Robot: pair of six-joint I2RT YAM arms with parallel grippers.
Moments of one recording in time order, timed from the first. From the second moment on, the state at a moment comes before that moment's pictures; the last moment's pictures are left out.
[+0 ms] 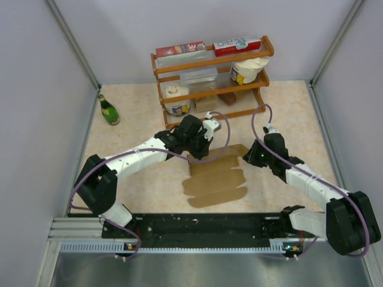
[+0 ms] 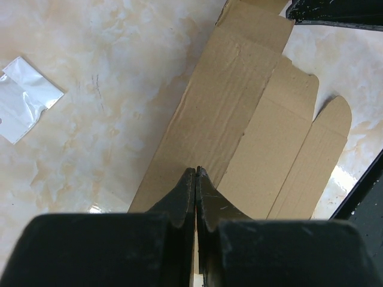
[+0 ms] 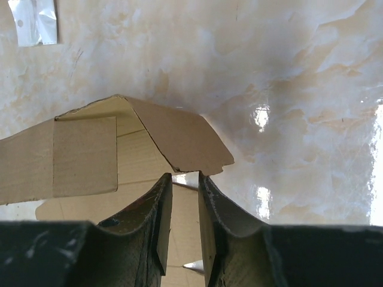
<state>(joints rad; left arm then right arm) -0.78 1.58 1.15 -0.35 0.21 -0.03 0.33 1.13 0.52 -0.12 -0.09 0.59</state>
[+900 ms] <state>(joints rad) -0.78 1.61 1.18 -0.38 0.13 -0.02 0.32 1.06 0.54 -0.01 -0.16 0.56</state>
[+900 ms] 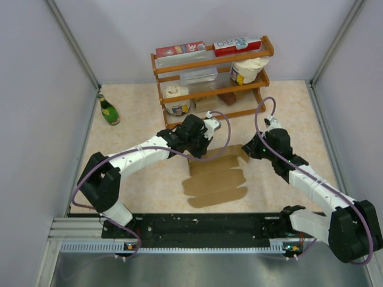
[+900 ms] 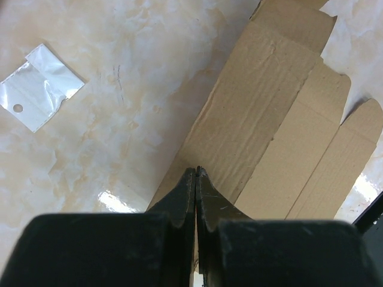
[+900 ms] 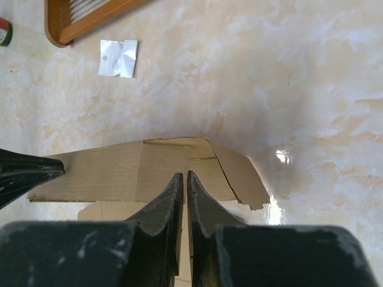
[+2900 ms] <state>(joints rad) -0.77 1.53 1.16 -0.37 0.05 -0.03 0.32 0.96 0.62 -0.21 0.04 0.37</state>
